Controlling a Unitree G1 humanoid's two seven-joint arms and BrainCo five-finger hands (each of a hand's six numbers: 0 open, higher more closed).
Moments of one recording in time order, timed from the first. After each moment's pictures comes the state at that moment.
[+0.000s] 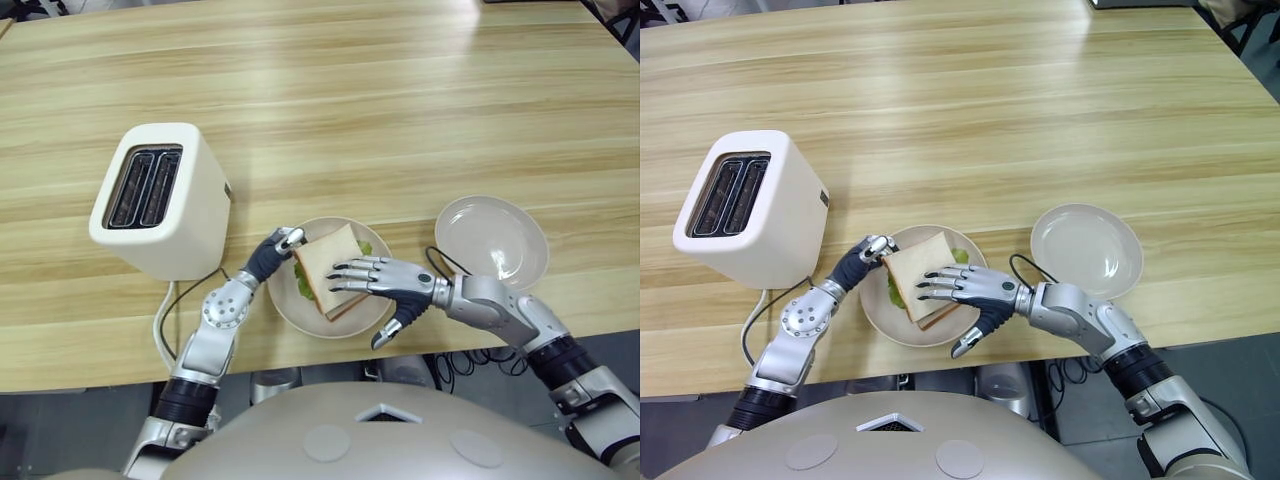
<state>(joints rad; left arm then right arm) 0.18 0.30 -0.17 -0.09 0.20 -0.05 -0.21 -0.04 -0.66 0.51 0.11 -0.69 -0.83 0.26</state>
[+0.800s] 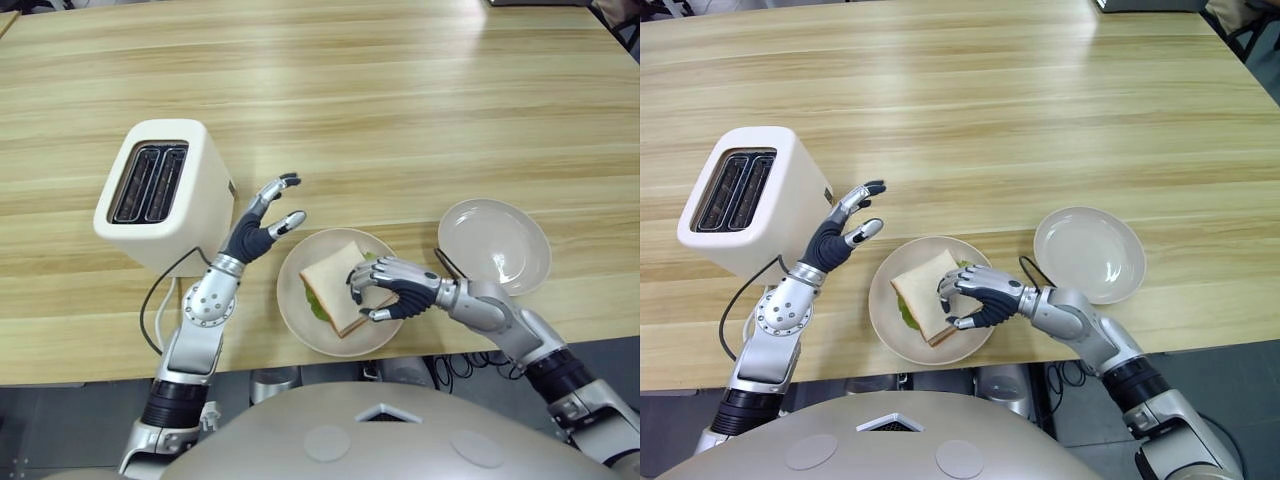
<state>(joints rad) 0.21 0.27 -0.11 -0.27 0.18 -0.19 -0.16 0.05 -0.64 0.45 0.05 -0.28 -0.71 0.40</state>
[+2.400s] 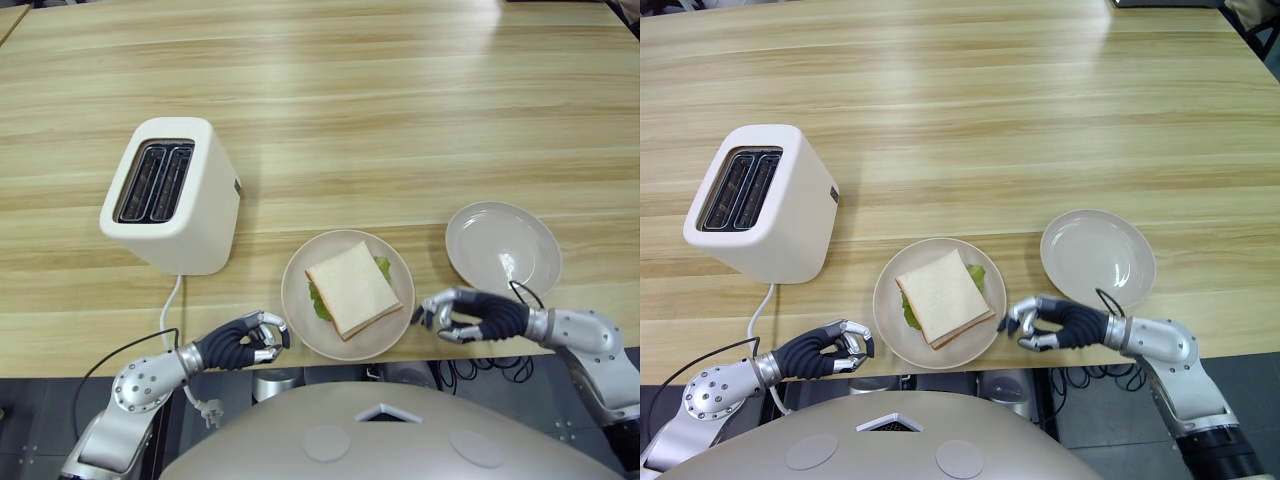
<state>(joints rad) 0.65 0.63 -0.11 -0.34 -0.05 -0.20 -0.67 0.35 -0.72 0.02 -0.18 0.49 -0.24 0.97</state>
